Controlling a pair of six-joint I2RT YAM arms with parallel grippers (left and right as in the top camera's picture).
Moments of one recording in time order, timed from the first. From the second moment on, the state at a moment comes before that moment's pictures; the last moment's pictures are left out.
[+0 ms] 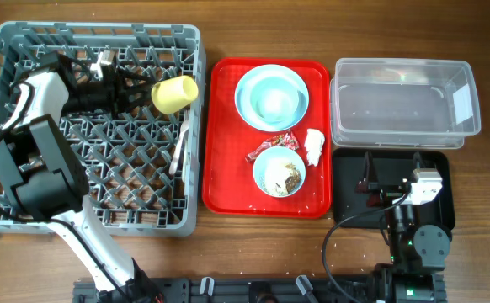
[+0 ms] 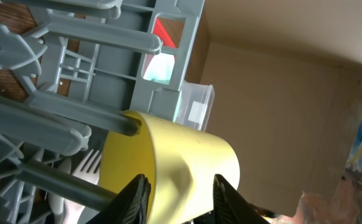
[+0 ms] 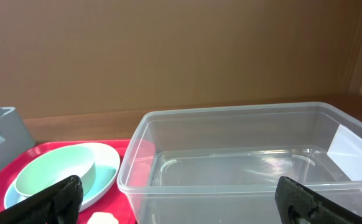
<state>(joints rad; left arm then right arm) 0.33 2.18 1.58 -1.00 1.28 -0.11 -0.08 0.01 0.01 0.00 -0.08 0.08</state>
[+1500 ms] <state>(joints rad) -0.07 1.88 1.60 -0.94 0.11 -0.37 -0.08 0.01 0.01 0.00 -0.08 0.08</state>
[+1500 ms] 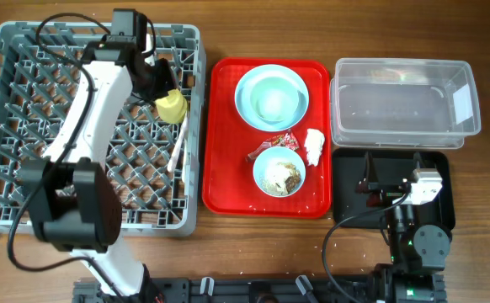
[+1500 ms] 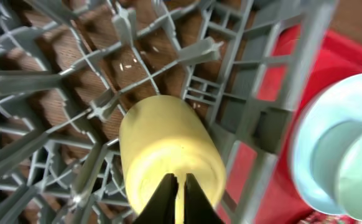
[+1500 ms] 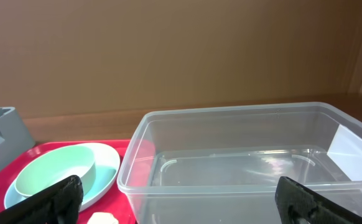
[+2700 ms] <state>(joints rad) -0.67 2.18 1.62 -0.36 0.13 -0.47 -0.08 0.02 0.01 0.00 -0.08 0.08</state>
